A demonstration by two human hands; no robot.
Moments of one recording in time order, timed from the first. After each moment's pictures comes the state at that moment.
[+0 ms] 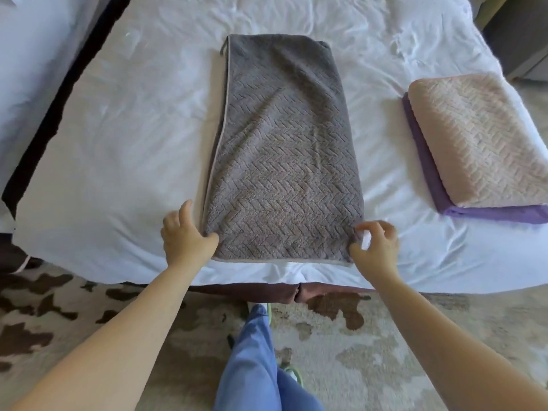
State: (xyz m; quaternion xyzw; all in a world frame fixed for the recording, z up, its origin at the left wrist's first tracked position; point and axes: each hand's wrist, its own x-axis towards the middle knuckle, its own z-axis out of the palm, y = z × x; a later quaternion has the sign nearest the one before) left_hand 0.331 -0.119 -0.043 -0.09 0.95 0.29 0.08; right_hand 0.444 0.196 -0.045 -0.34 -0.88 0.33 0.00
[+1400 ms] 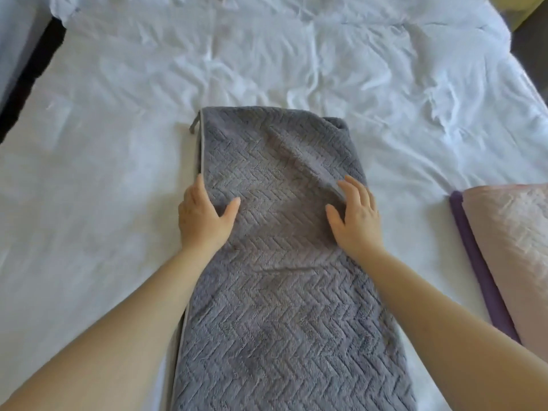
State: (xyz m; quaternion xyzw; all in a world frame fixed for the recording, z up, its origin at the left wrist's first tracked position) left_hand -0.045 0.029 -0.057 0.00 0.96 0.27 0.07; right_hand 0.048 0.276 -0.047 -0.18 -0.96 0.23 0.03
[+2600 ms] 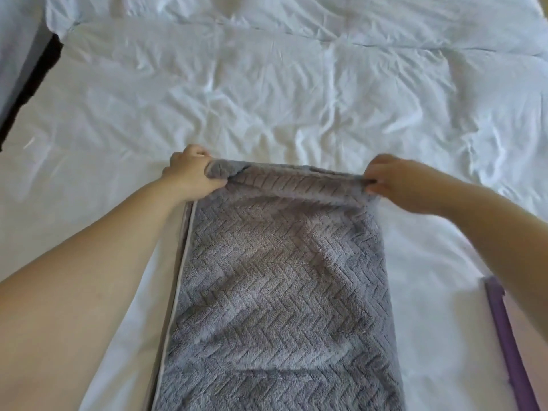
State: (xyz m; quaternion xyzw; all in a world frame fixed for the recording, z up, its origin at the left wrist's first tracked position) left_hand -0.256 0.059 -0.041 0.12 0.97 0.12 0.20; right_hand -0.136 0.407 0.024 0.07 -0.97 0.12 -0.20
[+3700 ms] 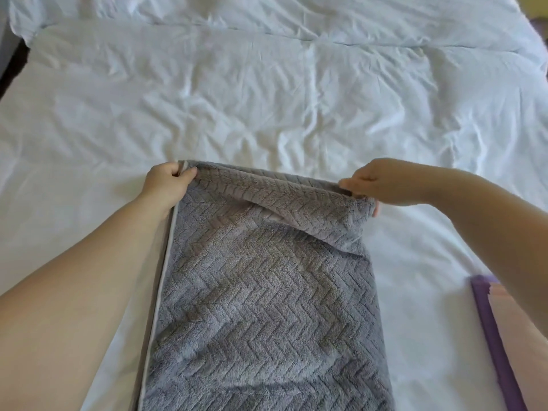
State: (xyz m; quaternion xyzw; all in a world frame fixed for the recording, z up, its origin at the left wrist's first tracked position) left_hand -0.258 0.067 -0.066 -0.09 0.89 0.42 0.11; right_hand -0.149 0.412 0.034 0.00 -0.93 0.19 -0.32
